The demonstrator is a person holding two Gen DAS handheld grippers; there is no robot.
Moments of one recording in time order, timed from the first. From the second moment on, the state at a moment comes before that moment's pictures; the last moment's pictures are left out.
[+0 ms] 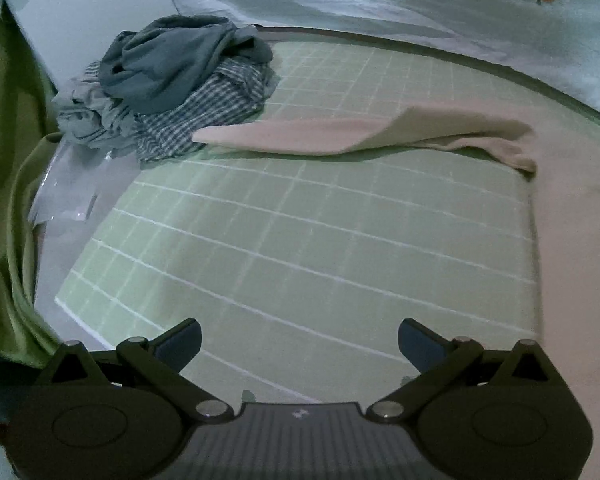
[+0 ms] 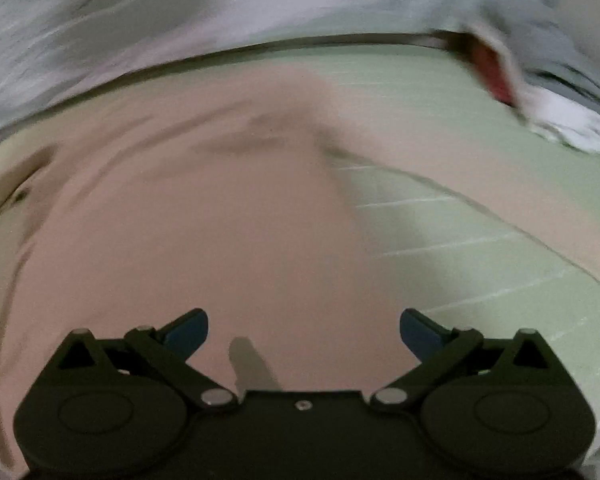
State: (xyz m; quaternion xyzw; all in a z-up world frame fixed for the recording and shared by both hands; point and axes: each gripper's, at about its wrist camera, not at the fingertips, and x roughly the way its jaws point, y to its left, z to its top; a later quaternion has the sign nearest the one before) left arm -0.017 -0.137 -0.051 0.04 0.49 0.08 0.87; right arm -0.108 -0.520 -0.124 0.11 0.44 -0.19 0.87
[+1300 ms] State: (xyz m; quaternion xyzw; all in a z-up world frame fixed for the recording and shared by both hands) left arm 0.185 -0.129 -0.097 0.09 0.49 -0.30 0.81; right arm -0.036 -0.388 -0.150 0.21 0.40 -0.43 0.78
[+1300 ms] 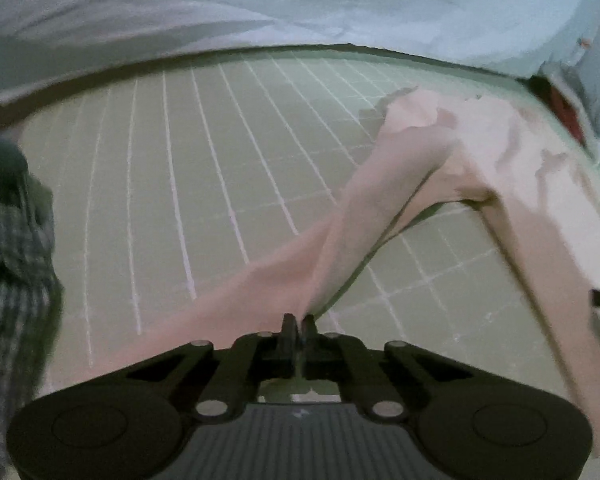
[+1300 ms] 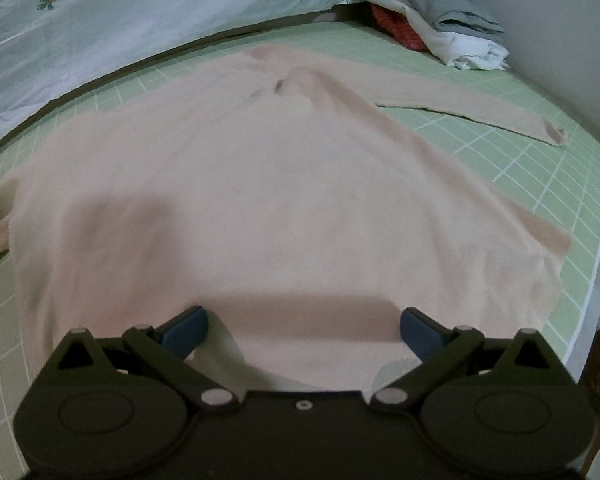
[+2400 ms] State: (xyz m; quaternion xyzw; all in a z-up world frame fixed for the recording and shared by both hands) left arm 0.134 -0.083 -0.074 -0.04 0.51 -0.21 0.83; right arm -0.043 -0.382 -0.158 0.19 0.37 -0.42 0.81
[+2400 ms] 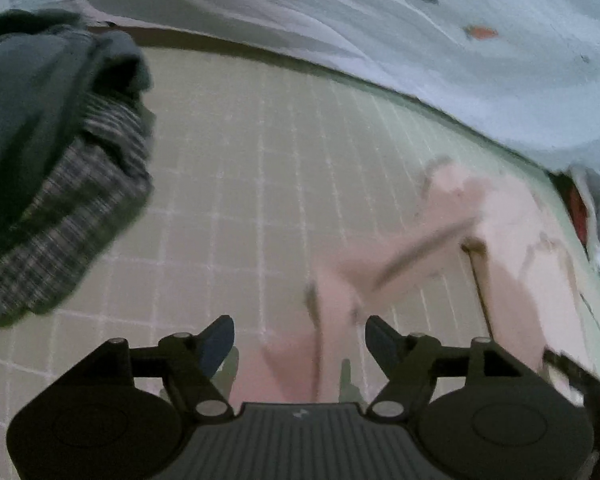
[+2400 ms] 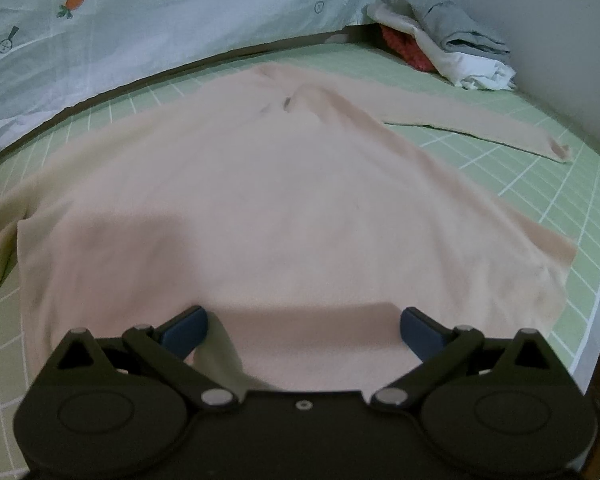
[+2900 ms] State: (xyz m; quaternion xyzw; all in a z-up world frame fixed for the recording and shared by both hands) left arm 0.130 -0.084 -0.089 -0.01 0.57 -0.23 0.79; right arm -0.044 -0.378 -0.159 0.18 0.36 -0.42 0.81
